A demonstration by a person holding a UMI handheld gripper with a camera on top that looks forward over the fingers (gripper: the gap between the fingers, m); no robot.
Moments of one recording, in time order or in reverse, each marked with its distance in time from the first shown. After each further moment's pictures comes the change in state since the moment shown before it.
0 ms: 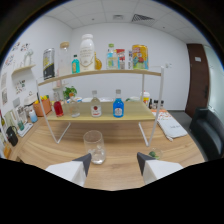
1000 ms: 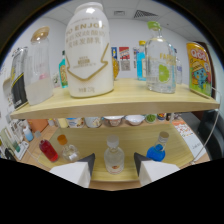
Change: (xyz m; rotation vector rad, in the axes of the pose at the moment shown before) arm -0.067 -0.115 0.174 -0.009 -0.034 0.033
